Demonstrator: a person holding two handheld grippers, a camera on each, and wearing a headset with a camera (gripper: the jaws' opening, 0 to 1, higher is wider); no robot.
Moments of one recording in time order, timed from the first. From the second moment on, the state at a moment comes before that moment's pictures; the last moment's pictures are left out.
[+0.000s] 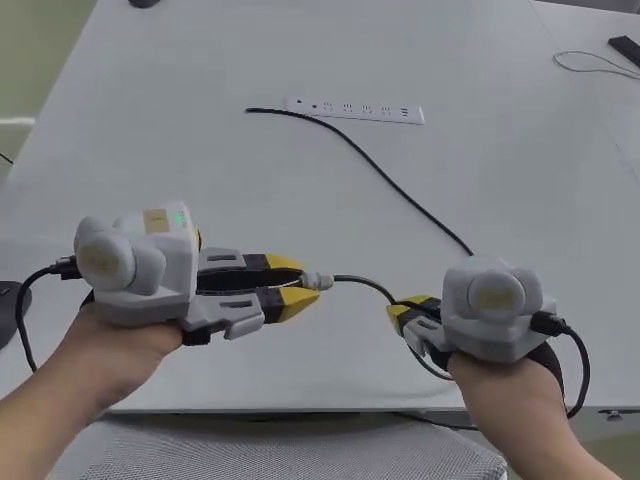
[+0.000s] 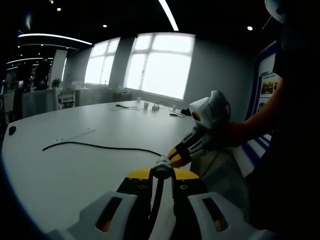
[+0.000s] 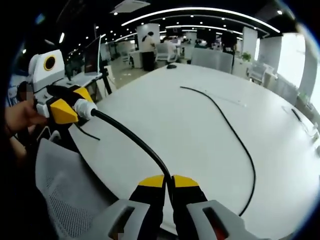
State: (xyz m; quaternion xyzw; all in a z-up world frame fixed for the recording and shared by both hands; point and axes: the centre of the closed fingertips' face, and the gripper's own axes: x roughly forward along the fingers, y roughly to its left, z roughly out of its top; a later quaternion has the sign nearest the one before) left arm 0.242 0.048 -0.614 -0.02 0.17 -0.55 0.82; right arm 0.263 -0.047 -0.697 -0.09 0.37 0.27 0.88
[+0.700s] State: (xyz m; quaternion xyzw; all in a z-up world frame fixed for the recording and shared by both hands) left arm 0.253 0.057 -0.611 -0.02 0.17 -0.54 0.82; right arm 0.256 -0.041 -0.676 -0.15 0.33 0.31 0.88
